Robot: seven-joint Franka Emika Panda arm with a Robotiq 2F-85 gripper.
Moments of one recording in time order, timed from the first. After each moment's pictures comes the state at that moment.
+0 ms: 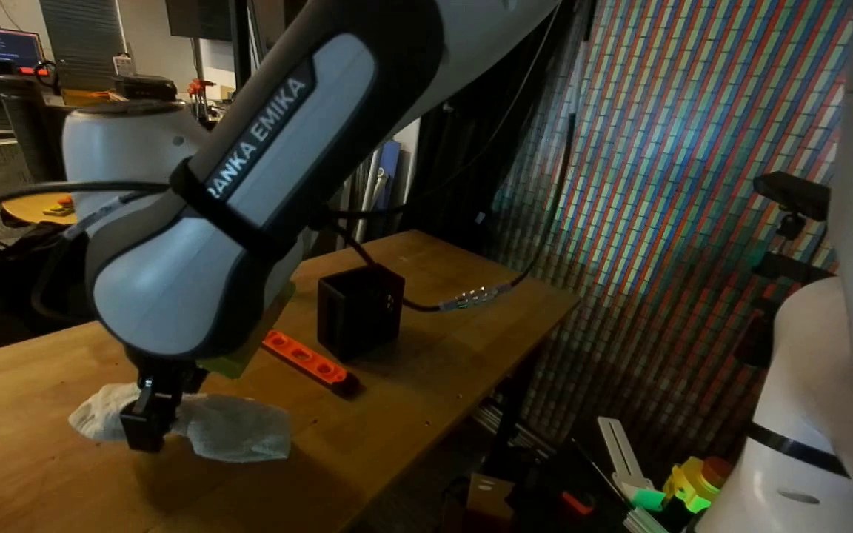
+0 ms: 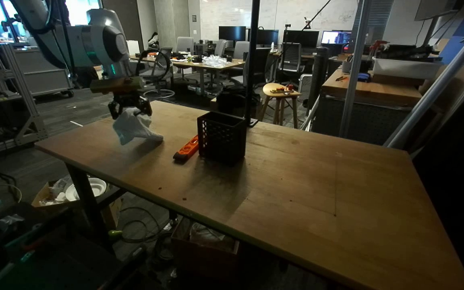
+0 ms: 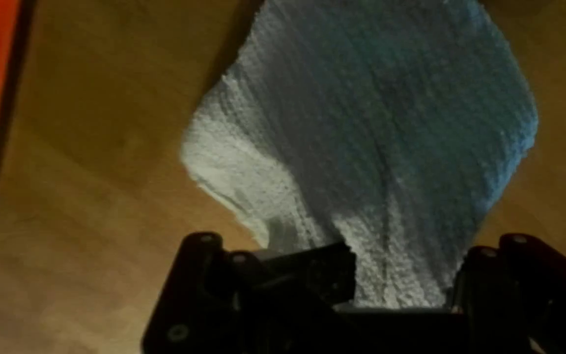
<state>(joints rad) 0.28 0.33 0.18 -2.15 -0.26 2.57 -0.02</state>
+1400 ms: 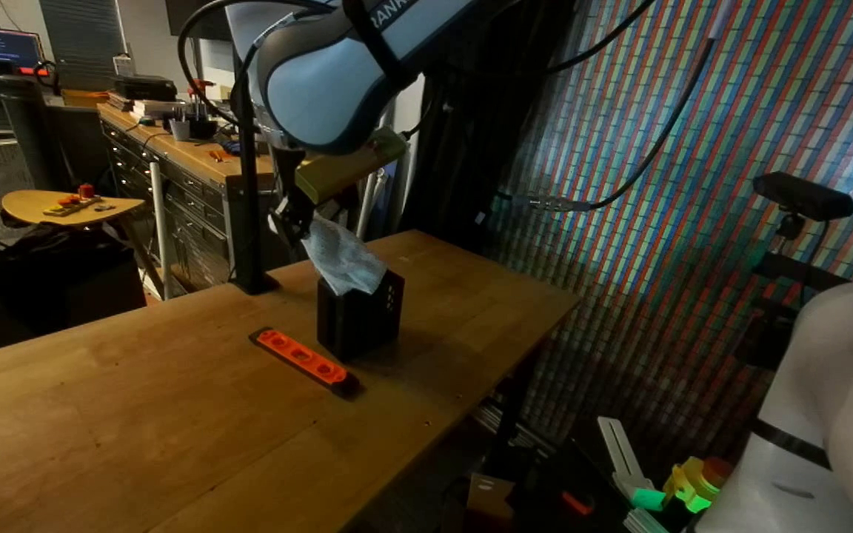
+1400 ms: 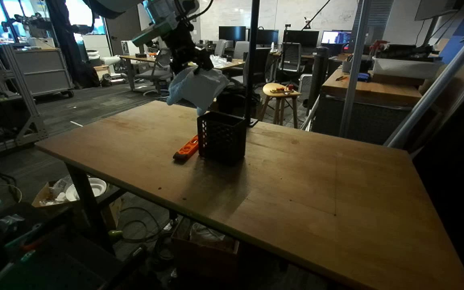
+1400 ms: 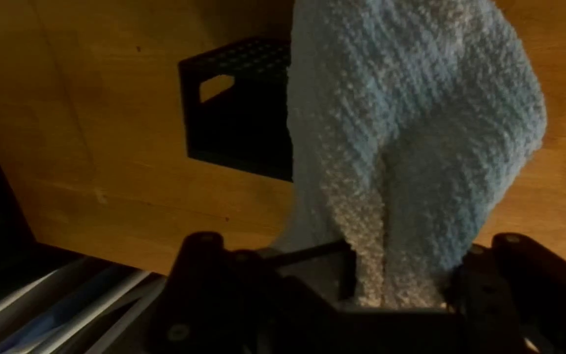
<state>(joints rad) 0.12 0.07 0.03 -2.09 -0.53 2.26 0.45</state>
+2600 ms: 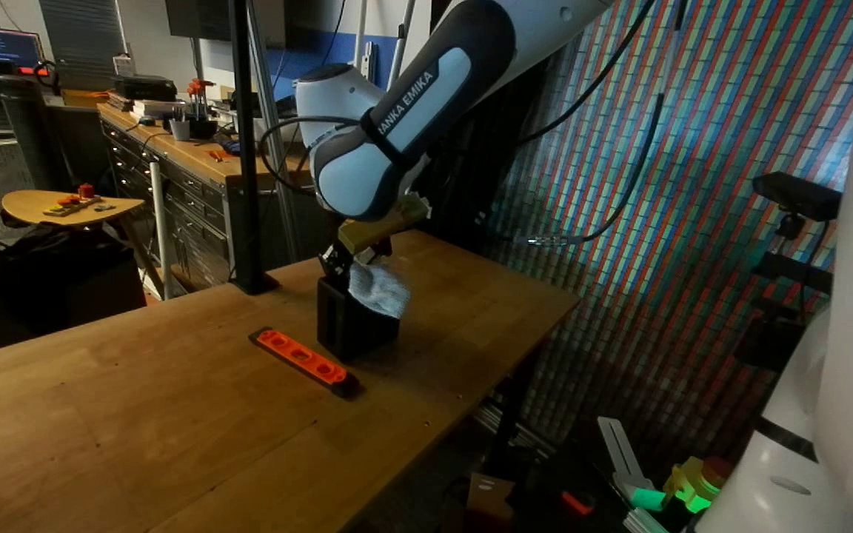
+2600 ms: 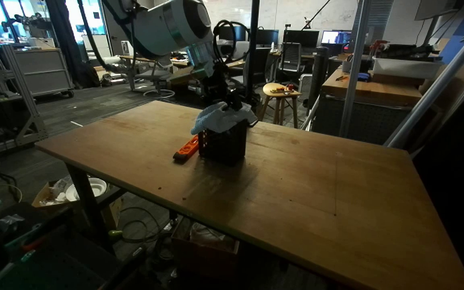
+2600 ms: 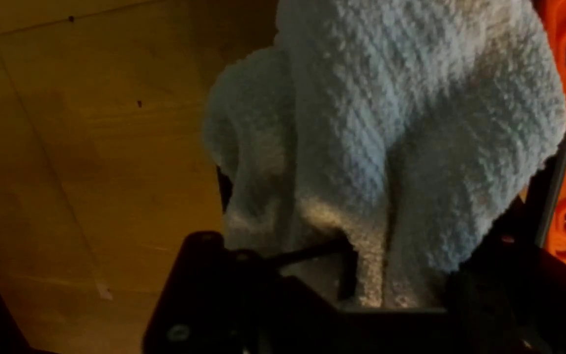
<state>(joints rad) 0.02 0.28 -0.05 -2.08 -0.49 2.43 0.43</state>
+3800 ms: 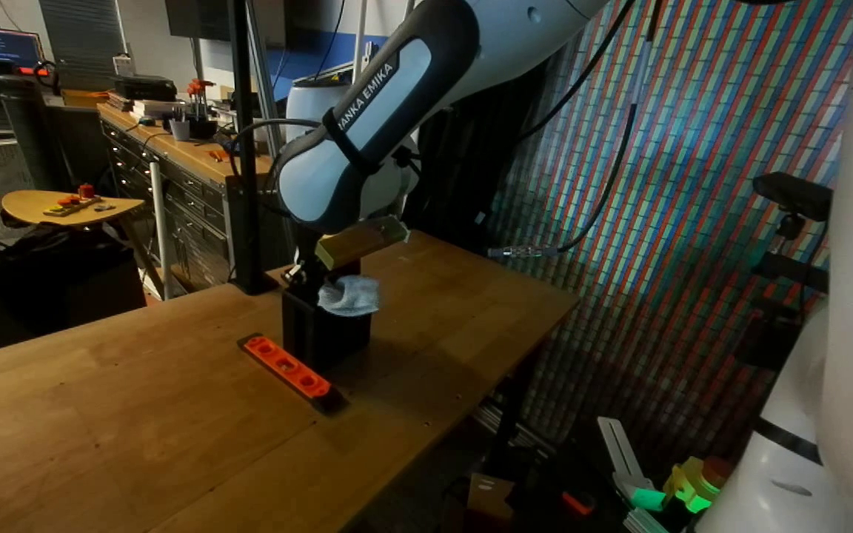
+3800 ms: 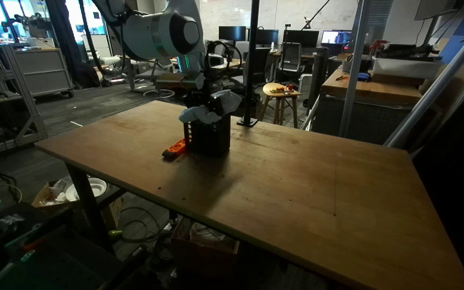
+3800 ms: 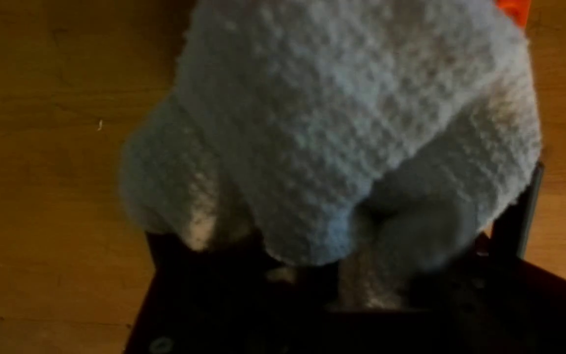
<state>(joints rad) 0.06 0.31 -0.01 -2.10 -0.21 2.53 0.19</state>
